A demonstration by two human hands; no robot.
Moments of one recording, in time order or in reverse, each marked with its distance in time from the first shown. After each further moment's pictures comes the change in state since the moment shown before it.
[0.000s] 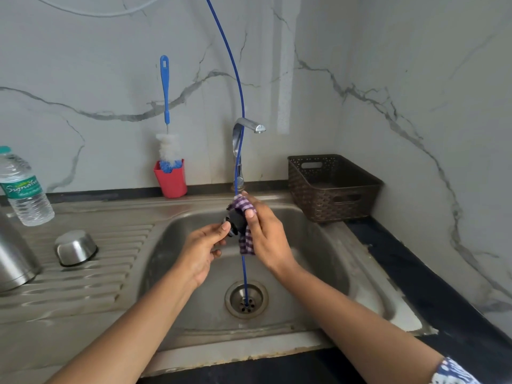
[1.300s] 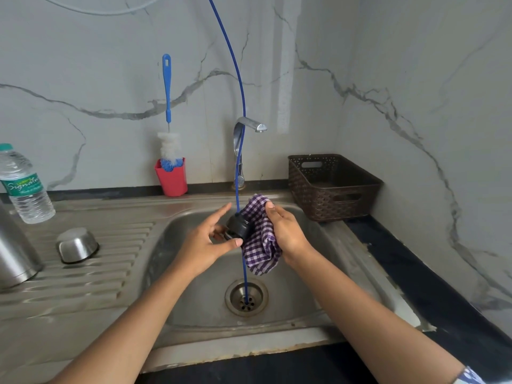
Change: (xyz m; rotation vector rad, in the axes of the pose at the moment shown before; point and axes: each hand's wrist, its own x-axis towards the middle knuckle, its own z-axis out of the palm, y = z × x) left_hand 0.004 -0.001 -0.017 0.694 -0.156 0.315; right_hand 0.009 -0.002 -0.022 0.573 0.010 0.623
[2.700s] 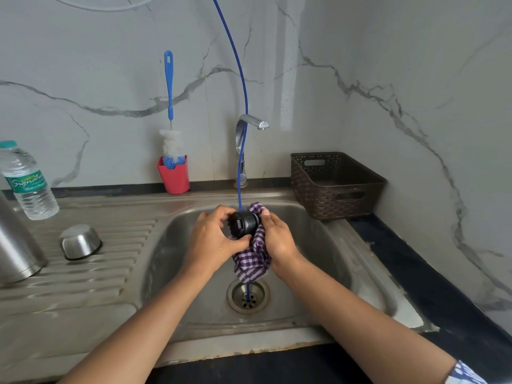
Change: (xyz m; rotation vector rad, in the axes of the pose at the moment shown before) left_hand -0.003 0.020 0.017 0.304 0.294 0.144; right_hand 0.002 0.025 0.017 0.007 0.093 0.037
